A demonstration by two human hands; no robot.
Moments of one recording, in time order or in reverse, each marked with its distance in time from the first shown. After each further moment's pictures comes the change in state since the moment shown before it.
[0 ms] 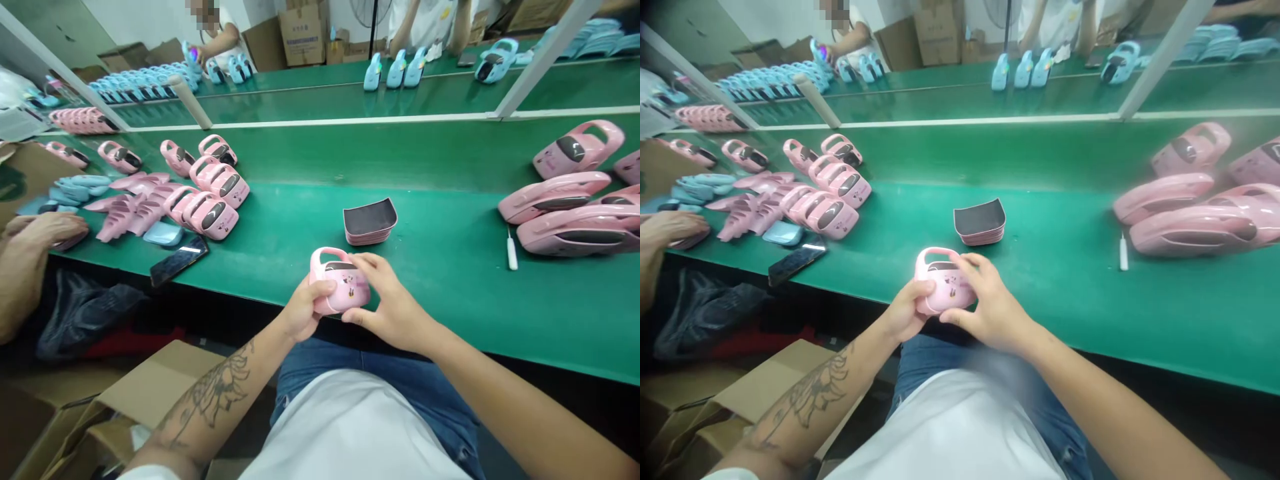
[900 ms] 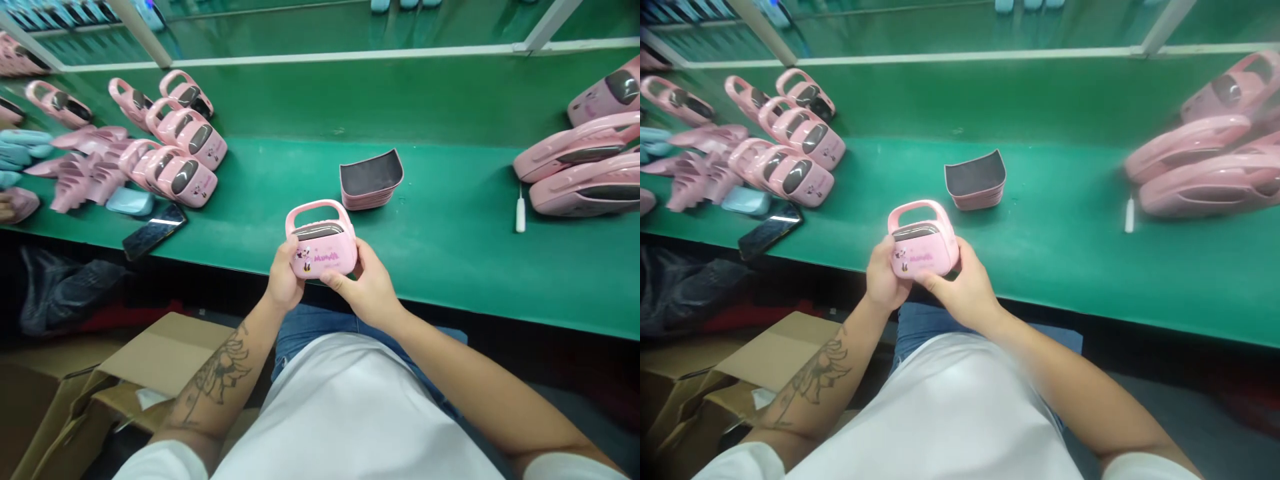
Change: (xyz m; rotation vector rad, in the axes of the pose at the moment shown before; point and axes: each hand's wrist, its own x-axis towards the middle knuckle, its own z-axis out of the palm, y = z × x) left_hand 0.011 -0.010 -0.014 -0.015 0.234 0.262; right_hand 0.001 -0.019 0.056 0.597 0.209 0.360
